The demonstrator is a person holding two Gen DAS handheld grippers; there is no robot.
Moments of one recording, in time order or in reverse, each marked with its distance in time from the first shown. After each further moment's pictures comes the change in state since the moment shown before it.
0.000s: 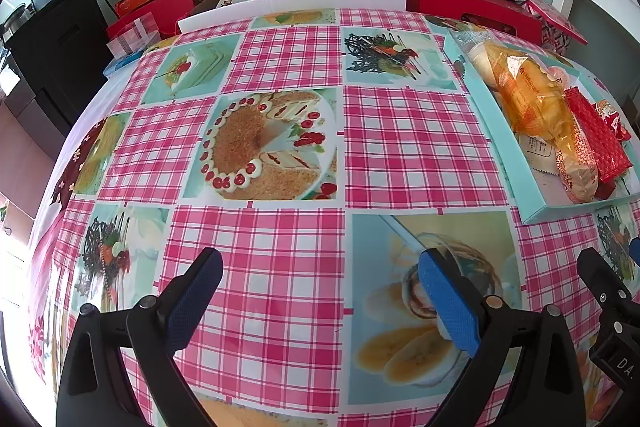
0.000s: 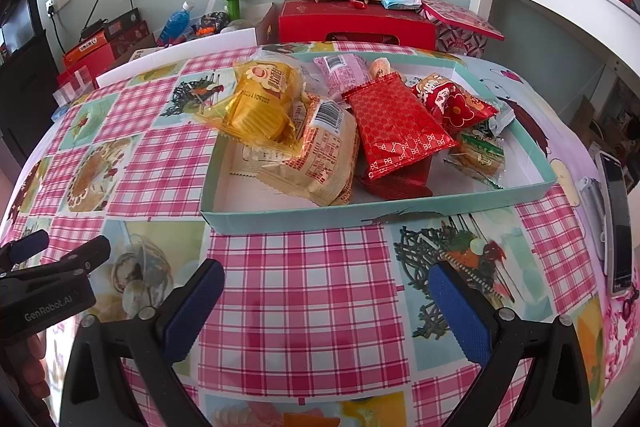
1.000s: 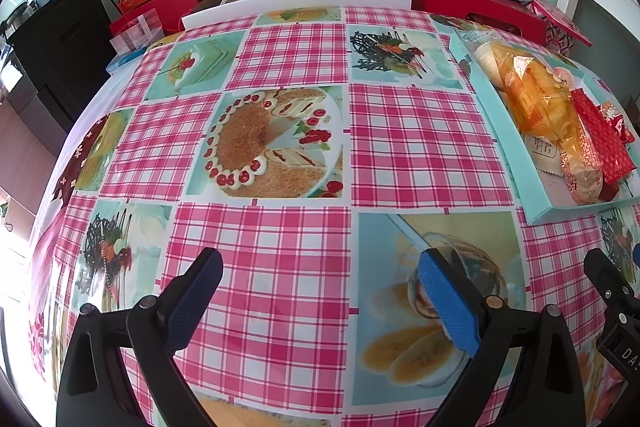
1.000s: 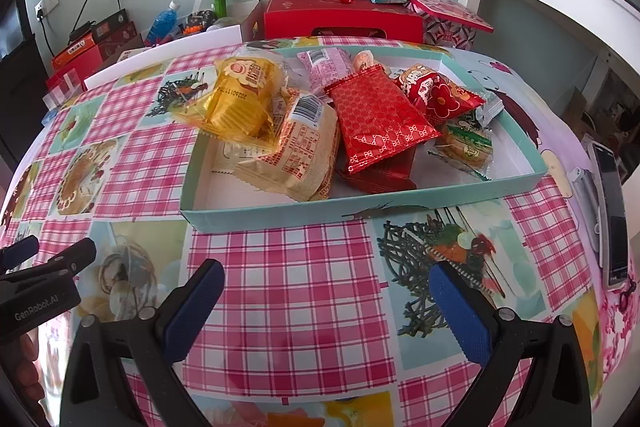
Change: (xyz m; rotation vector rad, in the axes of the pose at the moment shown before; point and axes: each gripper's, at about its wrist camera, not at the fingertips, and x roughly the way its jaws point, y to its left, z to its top) left arm 0.001 0.003 -0.001 -0.003 0.000 0.002; right arm 0.003 -0.009 -0.001 0.023 0.016 -0.028
